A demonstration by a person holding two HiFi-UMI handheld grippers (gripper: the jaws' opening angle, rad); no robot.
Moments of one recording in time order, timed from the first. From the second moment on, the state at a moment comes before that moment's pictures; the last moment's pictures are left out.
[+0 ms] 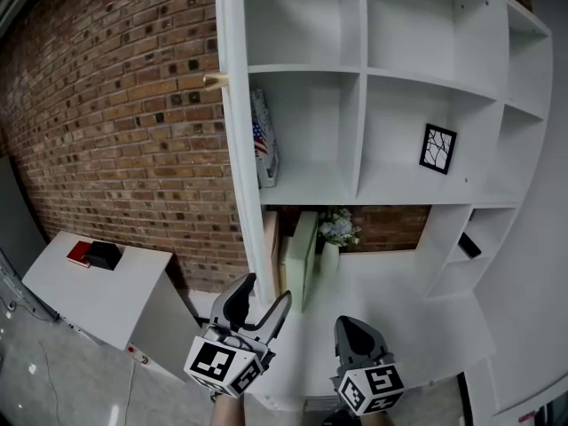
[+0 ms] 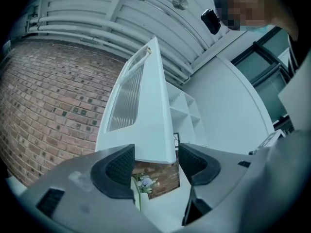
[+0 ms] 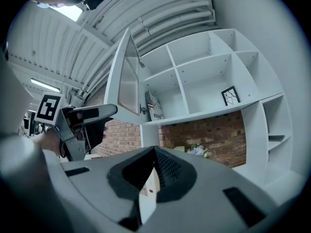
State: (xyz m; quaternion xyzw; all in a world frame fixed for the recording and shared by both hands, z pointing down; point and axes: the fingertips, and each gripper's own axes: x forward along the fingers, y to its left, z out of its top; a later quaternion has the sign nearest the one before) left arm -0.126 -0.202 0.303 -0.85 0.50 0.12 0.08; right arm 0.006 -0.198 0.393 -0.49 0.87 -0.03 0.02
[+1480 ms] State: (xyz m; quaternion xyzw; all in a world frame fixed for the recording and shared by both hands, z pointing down) left arm -0.047 -0.259 0.300 -0.86 0.50 0.09 0.11; right arm 0.088 -0.230 0.406 -0.56 0.83 -0.06 0.03
